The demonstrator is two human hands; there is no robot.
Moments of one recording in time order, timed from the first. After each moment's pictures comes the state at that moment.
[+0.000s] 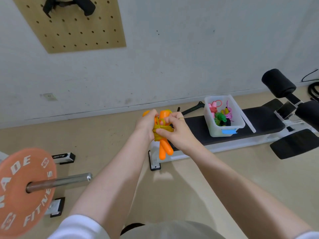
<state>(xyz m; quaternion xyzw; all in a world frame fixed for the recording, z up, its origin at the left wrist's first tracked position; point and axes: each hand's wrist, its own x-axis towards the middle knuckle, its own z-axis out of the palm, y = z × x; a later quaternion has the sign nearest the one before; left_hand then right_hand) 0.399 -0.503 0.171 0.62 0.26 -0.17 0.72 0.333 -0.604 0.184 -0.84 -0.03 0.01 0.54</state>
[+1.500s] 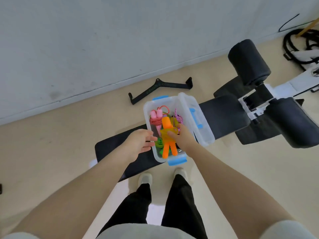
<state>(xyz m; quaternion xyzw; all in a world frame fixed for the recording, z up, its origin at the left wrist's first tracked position) 0.645 -0.850 0.047 0.69 0.21 -0.45 0.53 0.598 -1.004 0.016 -0.79 0.32 0.20 0.49</state>
